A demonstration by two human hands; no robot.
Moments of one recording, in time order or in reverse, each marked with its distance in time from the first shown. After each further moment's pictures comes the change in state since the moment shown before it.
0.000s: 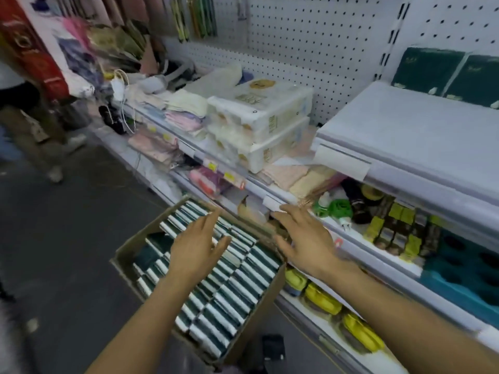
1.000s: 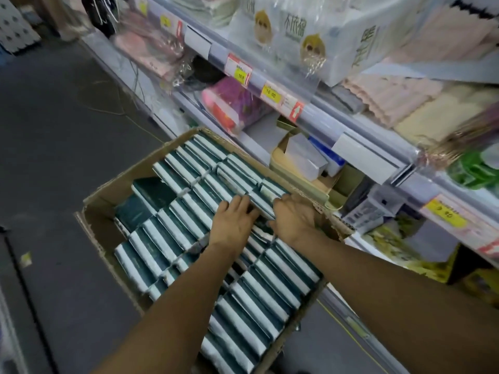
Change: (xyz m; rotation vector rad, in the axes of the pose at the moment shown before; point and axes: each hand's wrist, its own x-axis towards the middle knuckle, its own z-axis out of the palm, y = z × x) left_hand 0.090 -0.099 0.246 0.385 -0.228 0.133; right_hand 0.114 0.023 0.297 -0.299 -0.538 0.228
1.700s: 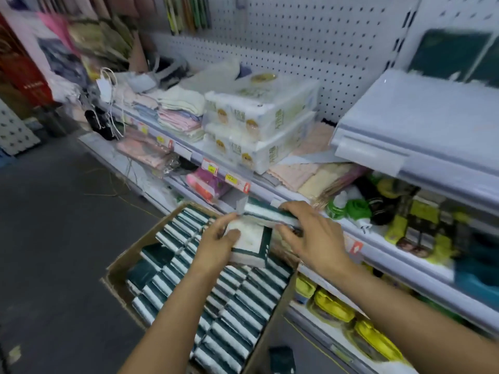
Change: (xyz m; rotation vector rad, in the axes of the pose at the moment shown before) left_hand -0.097 0.024 -0.229 -1.671 0.052 -0.402; right_hand -0.211 0.065 -0.188 0.475 0.702 -0.076
